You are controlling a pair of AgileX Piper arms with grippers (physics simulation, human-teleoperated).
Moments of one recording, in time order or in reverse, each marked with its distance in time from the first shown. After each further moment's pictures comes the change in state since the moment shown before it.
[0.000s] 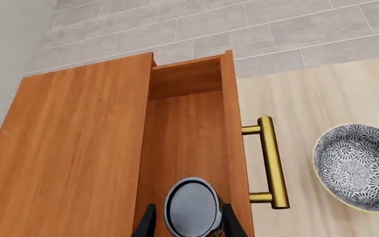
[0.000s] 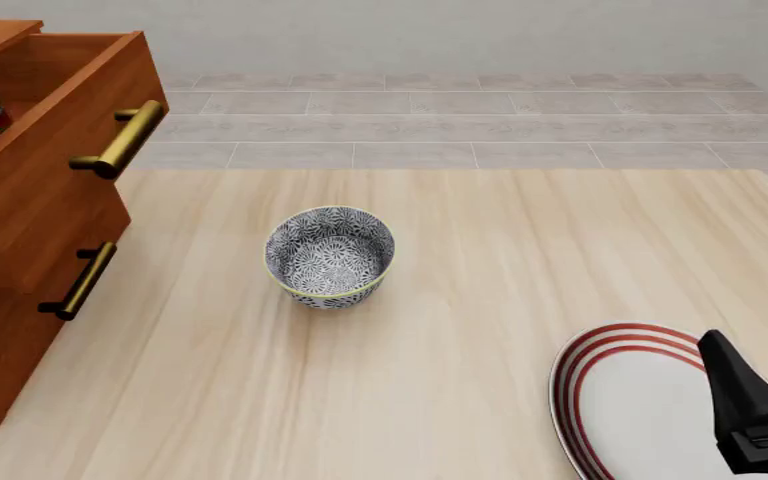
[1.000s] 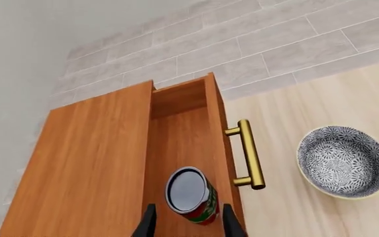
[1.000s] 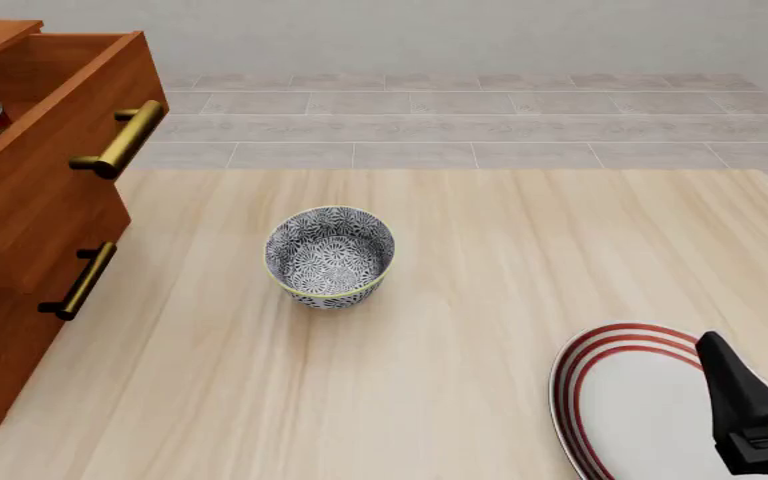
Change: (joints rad) left arm -0.064 -0.174 -0.037 0.075 0.059; right arm 0.002 0.003 0.001 0.006 -0.002
